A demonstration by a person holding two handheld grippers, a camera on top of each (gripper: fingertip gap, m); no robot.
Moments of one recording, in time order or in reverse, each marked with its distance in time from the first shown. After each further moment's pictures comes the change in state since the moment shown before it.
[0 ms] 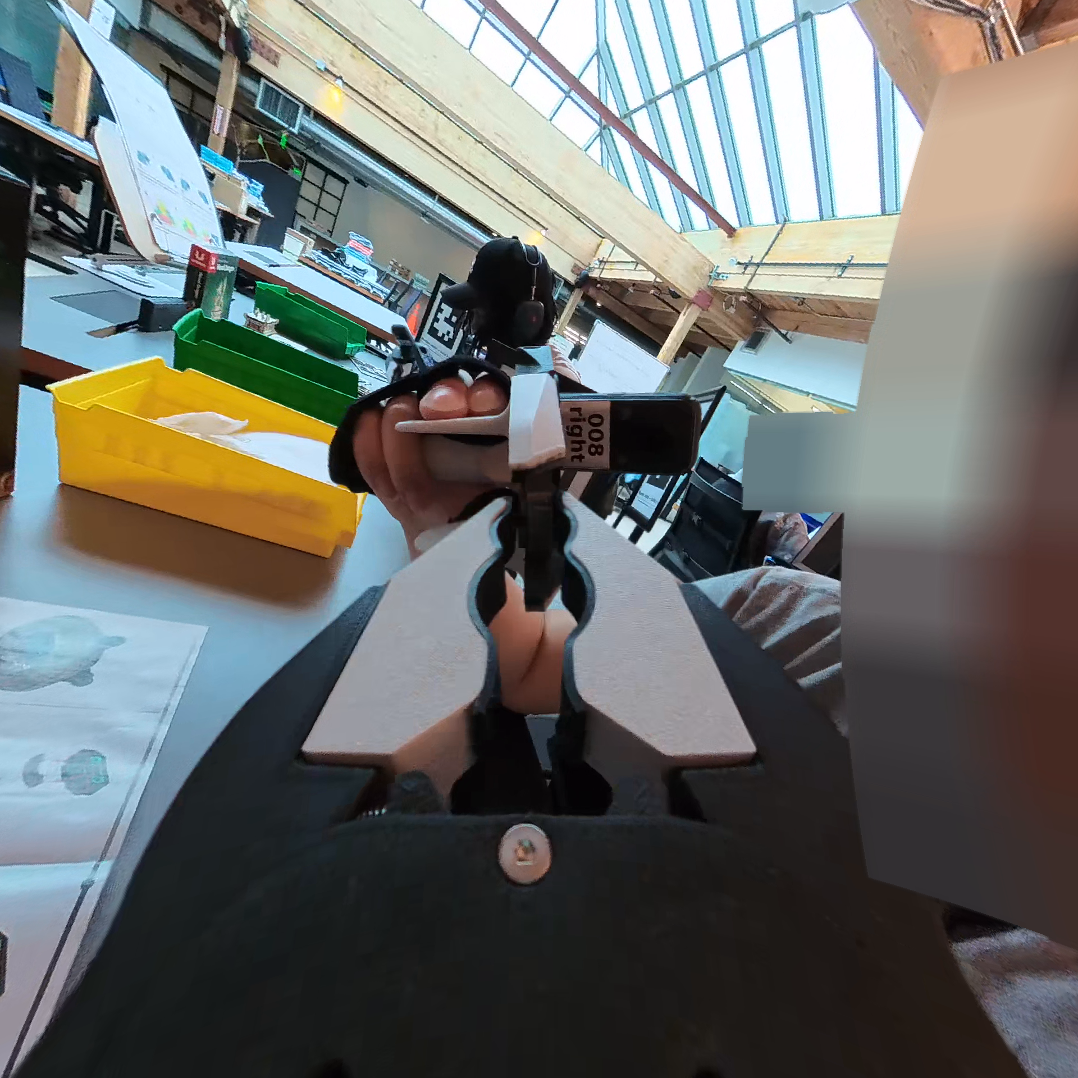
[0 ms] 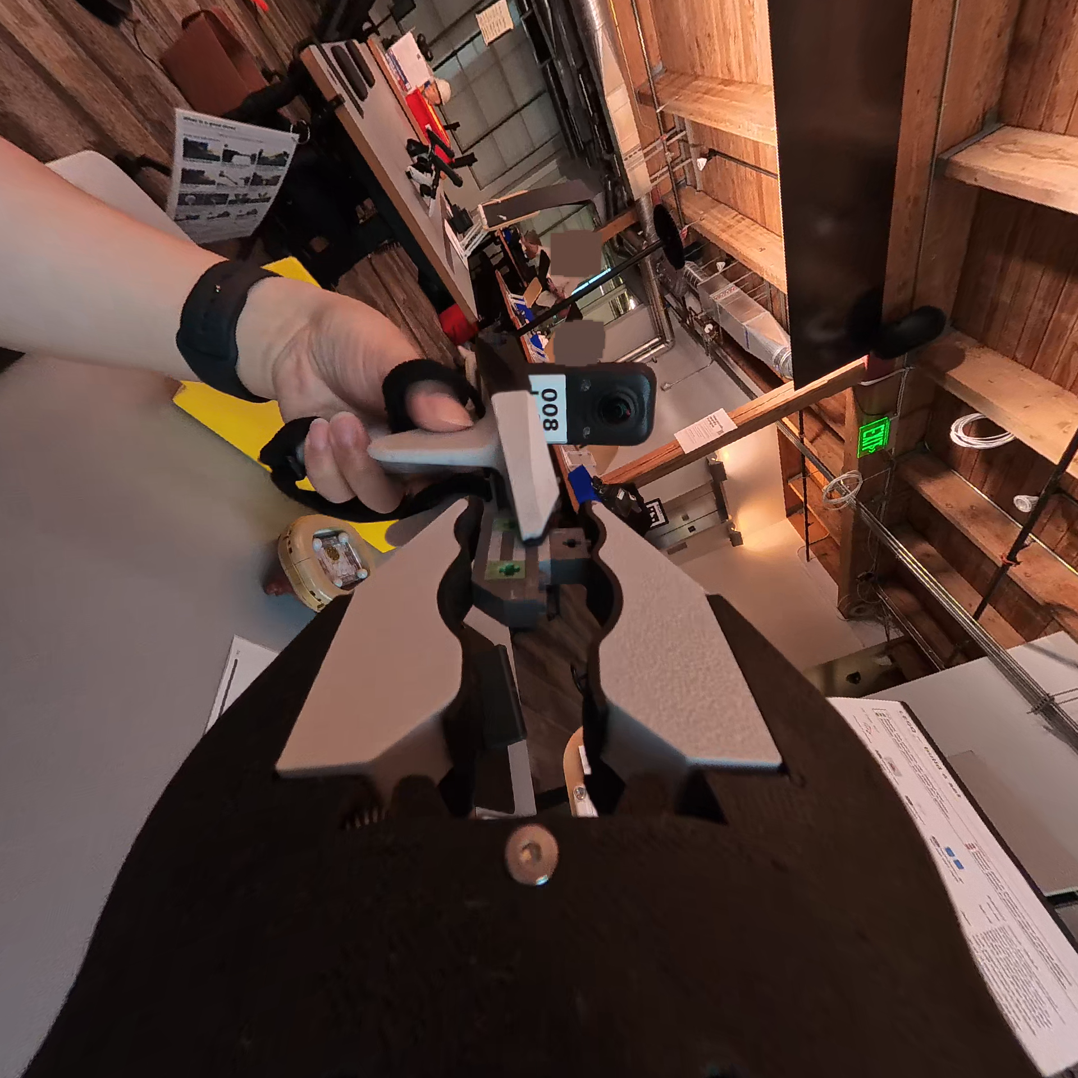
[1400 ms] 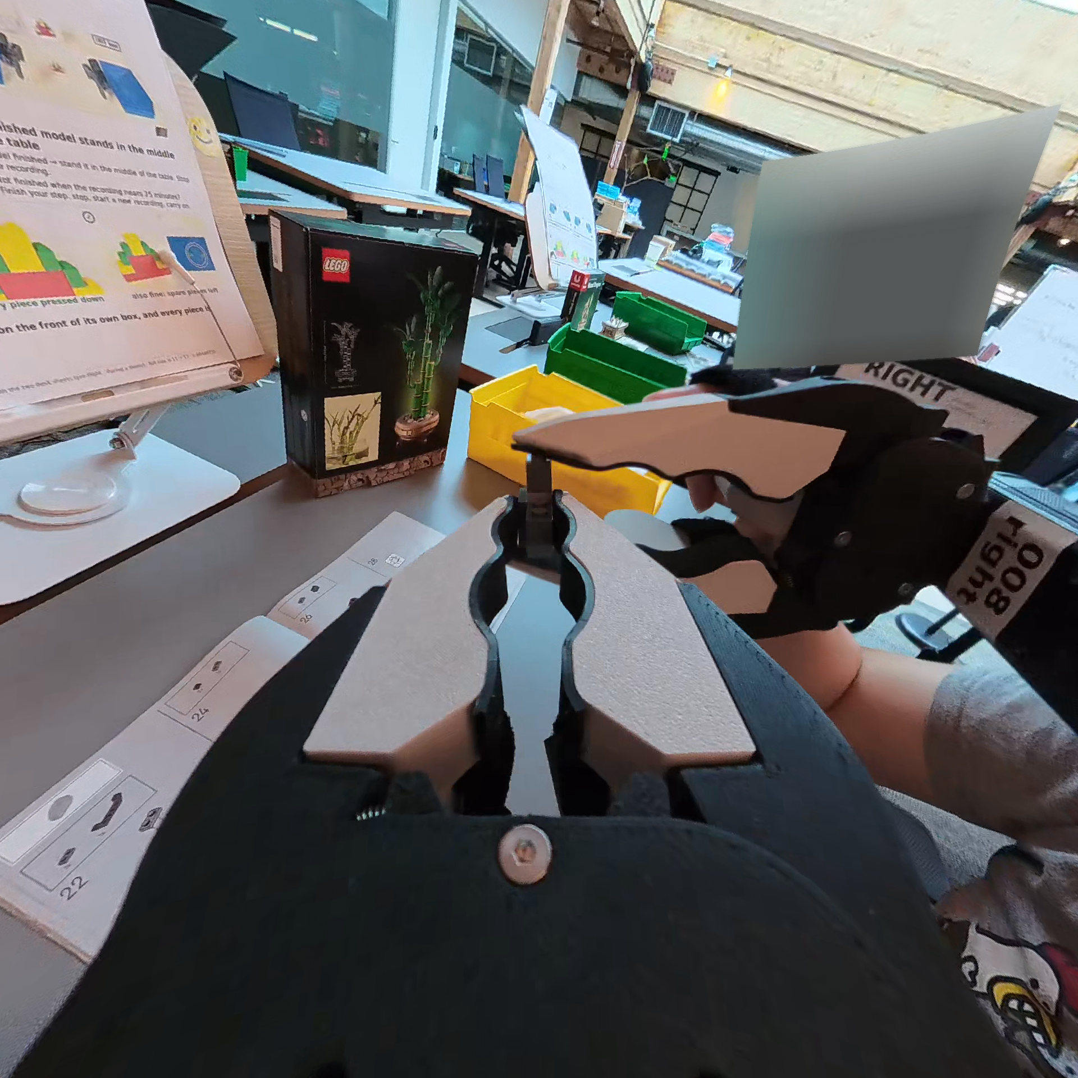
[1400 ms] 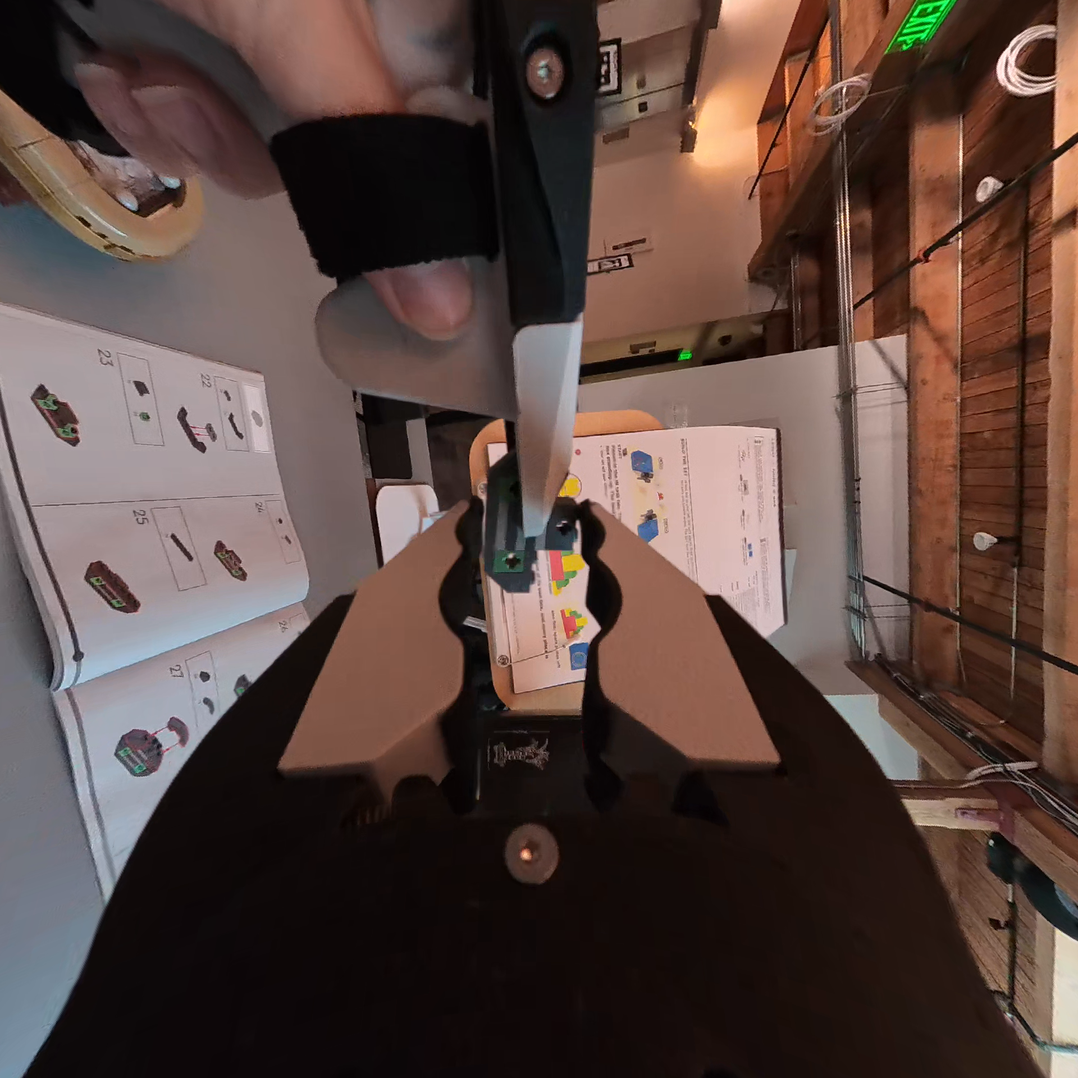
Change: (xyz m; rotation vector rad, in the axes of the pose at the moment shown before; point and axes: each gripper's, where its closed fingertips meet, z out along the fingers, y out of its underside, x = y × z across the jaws) left arm -0.075 -0.011 -0.038 -0.019 -0.649 0.216; right arm 0.008 0.084 0.007 -0.801 0.123 -0.266
